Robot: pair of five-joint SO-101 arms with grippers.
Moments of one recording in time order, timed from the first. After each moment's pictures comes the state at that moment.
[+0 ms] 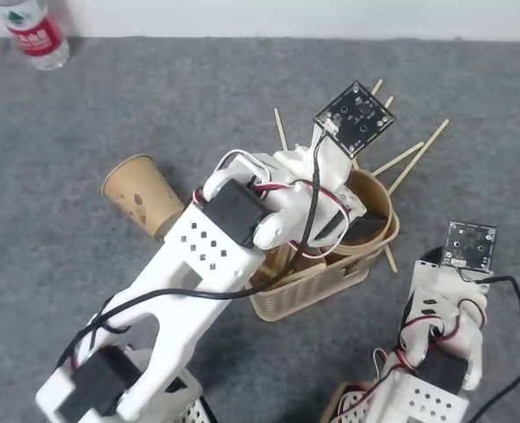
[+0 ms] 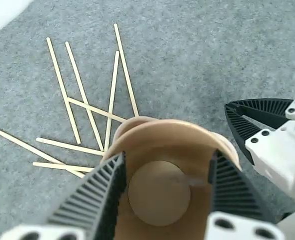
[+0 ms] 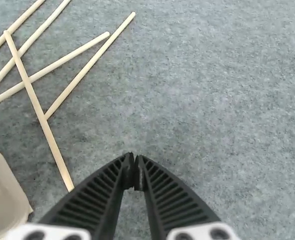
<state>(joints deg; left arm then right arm) 38.3 -13.8 2.4 76.1 2.6 20.5 -103.0 88.6 57.2 12.7</state>
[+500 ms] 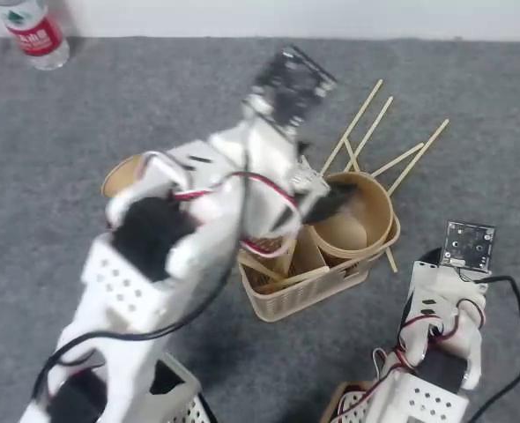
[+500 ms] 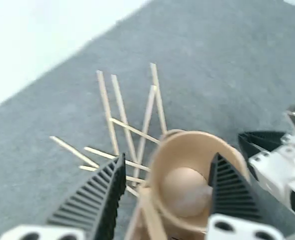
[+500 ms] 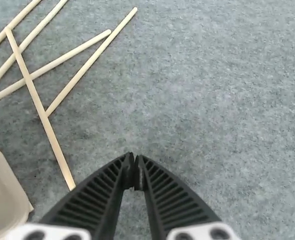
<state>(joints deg) 33.2 -24.9 -8.1 80.3 2.6 20.3 -103.0 89.2 57.2 12.7</state>
